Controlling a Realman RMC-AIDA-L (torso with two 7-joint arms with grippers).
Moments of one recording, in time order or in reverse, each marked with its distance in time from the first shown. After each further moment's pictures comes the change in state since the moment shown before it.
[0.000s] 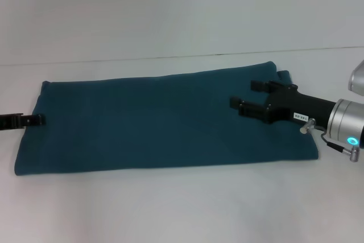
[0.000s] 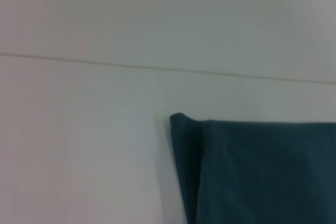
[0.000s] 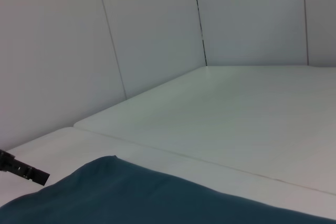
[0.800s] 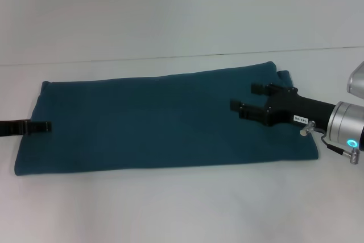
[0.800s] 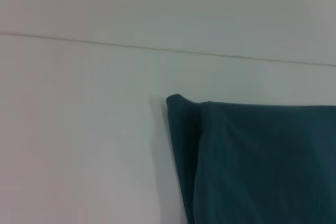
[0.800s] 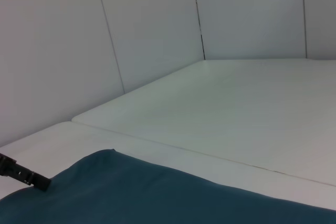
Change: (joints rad) left arm -0.019 0.003 0.023 -0.065 0.010 -0.044 -0.009; right arm 0.001 -0.003 0.000 0.016 -0.004 0.011 -0.004
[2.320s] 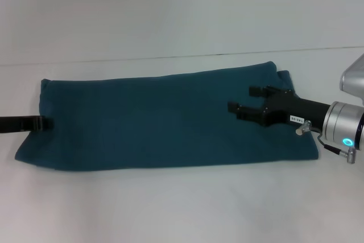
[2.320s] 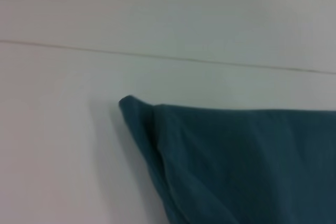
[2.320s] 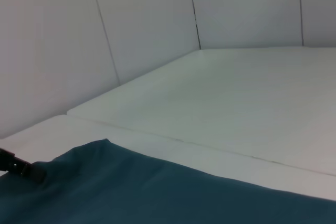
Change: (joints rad) left arm -0.010 -0.001 0.013 -0.016 -0.088 0.051 0.059; right arm 0.011 -0.001 -0.034 0.005 0.002 0.041 0.037
